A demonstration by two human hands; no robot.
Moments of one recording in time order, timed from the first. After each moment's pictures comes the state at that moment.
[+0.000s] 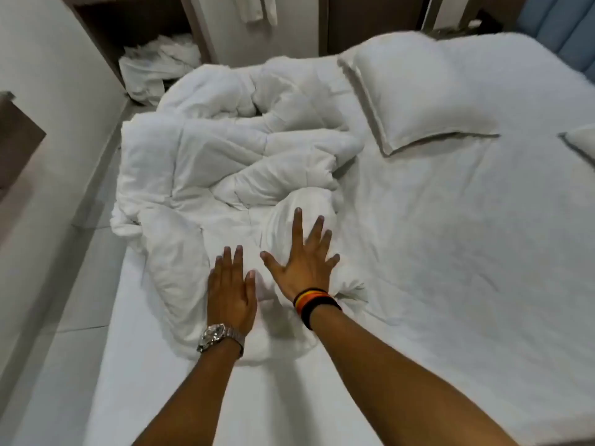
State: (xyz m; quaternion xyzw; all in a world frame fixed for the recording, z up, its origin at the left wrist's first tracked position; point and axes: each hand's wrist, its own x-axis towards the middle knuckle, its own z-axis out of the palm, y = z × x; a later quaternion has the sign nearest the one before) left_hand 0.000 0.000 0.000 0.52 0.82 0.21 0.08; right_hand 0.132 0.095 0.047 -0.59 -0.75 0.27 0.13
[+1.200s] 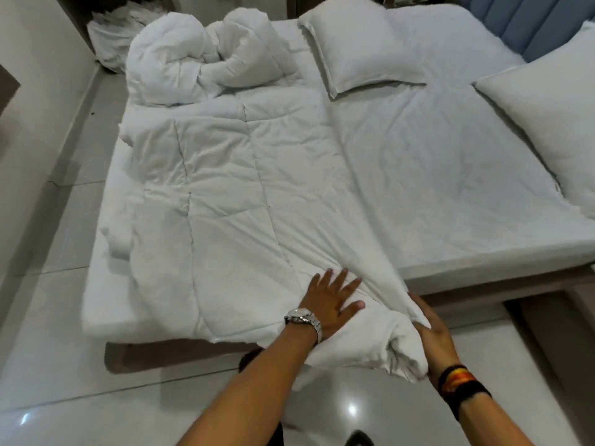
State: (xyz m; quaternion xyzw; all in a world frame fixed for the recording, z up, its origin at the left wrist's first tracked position) left_hand 0.345 -0.208 -0.031 0.76 0.59 0.00 0.27; right_hand 0.580 -0.231 0.017 -0.67 -0.38 0.56 0.31
